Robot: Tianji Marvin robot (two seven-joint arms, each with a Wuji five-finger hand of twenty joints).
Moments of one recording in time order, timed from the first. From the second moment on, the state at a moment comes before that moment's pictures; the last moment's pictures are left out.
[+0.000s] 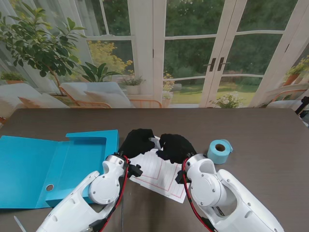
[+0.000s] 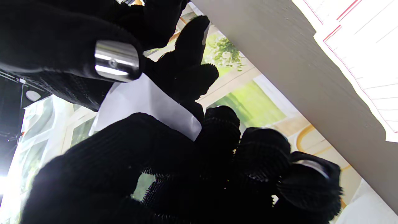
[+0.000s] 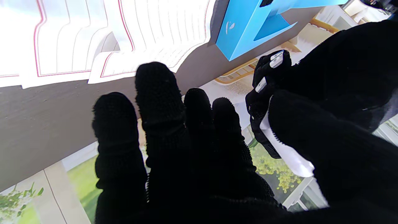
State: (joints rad) left arm 1.40 -1.23 -0.96 -1.50 0.23 -0.16 0.28; right arm -1.46 -1.13 0.98 -1.80 -0.52 0.29 0.01; left_hand 0.77 -0.65 0.90 1.35 0.97 0.23 1.17 0.43 1.36 0.22 0.67 1.15 1.24 0.36 1.27 0.76 0.85 0.58 1.67 0.73; right_hand 0.39 -0.70 1.27 -0.17 0.65 0.20 0.89 0.30 0.93 0.16 0.76 0.61 1.20 0.18 0.83 0.59 0.72 0.34 1.28 0.59
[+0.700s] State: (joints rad) left arm 1.40 -1.23 -0.96 -1.50 0.23 -0.14 0.27; right arm -1.47 -1.13 0.97 -1.78 -0.58 0.24 -0.03; left_hand 0.77 -0.65 0.90 1.35 0.97 0.23 1.17 0.43 1.36 0.22 0.67 1.15 1.24 0.36 1.27 0.76 0.84 0.58 1.67 0.74; right_hand 0.32 -0.92 1.25 -0.19 0.45 0.17 0.87 0.31 0.82 0.16 0.81 0.60 1.14 0.18 0.86 0.59 0.72 0.34 1.28 0.59
